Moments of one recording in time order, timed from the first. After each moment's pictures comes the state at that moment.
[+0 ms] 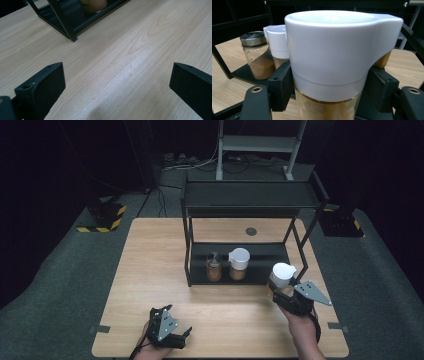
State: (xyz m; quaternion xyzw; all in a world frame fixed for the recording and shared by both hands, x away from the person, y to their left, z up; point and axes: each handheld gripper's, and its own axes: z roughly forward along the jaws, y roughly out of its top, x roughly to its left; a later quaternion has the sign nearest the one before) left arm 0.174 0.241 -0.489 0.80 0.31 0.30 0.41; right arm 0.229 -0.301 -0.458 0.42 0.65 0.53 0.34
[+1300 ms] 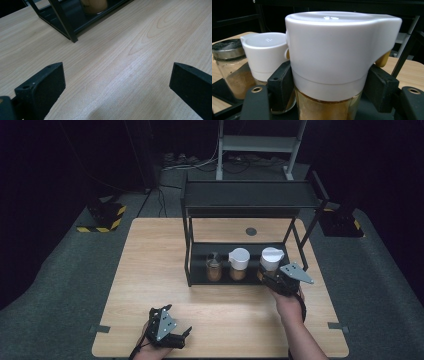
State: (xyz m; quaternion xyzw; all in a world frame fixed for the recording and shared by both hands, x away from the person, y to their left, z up) left arm 0.174 0.244 -0.490 0.80 0.31 0.30 0.42; right arm 0.286 -0.272 -0.458 0.41 0.66 0.52 0.35
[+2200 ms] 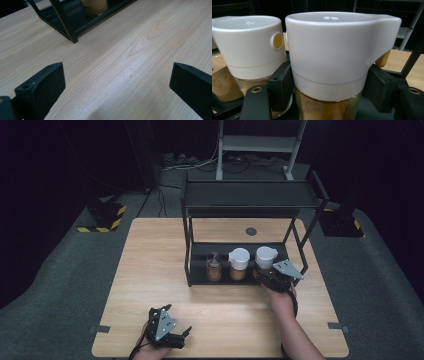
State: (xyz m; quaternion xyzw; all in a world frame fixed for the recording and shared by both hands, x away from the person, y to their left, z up) left arm 0.174 0.246 -0.491 0.80 0.31 0.29 0.43; right arm 0.311 -0.260 -0.479 0.42 0.66 0.51 0.35
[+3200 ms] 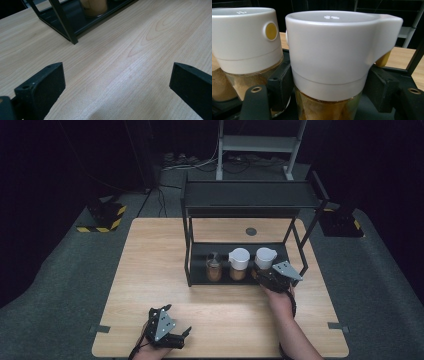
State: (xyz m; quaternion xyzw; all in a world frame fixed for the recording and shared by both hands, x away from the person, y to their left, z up) left arm 0.173 0.248 -0.491 0.79 0.31 0.29 0.43; right arm 0.317 -0.264 -0.495 0.42 0.65 0.53 0.34
